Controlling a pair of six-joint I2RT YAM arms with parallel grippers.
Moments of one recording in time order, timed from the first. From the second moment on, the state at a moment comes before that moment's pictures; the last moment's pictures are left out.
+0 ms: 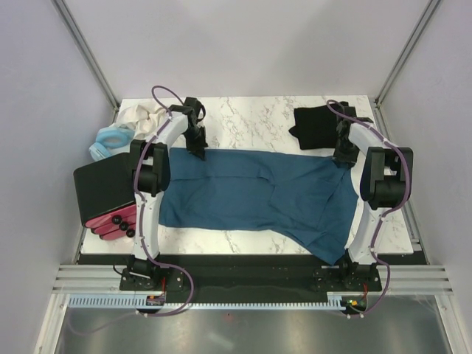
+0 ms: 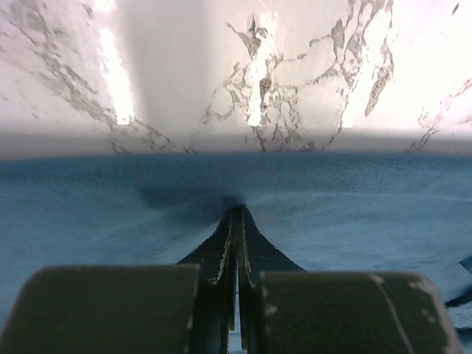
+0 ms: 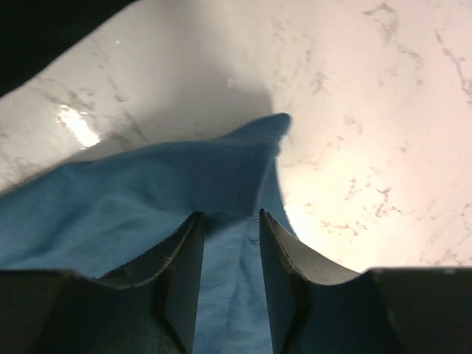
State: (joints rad) left arm -0.21 2.38 2.02 -0.99 0.13 -0.33; right arm -0.04 2.04 1.53 -0.81 0.32 0.37
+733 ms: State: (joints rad) left arm -0.15 2.35 2.05 -1.04 0.18 -0.34; right arm -0.07 2.05 1.67 -0.89 0.27 0.38
